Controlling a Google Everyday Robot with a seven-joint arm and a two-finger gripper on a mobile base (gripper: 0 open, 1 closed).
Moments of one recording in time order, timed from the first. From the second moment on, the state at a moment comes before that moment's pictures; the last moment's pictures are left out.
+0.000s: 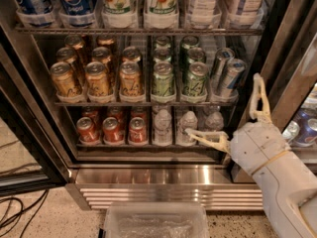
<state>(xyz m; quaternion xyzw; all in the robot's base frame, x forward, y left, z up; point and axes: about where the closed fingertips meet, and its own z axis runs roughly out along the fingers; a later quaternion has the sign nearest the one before) 0.467 -0.148 0.914 -0.34 0.57 -0.10 0.74</state>
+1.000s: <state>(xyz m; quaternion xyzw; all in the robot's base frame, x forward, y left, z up) 0.425 -0.030 0.918 -0.30 0.51 0.03 0.80</state>
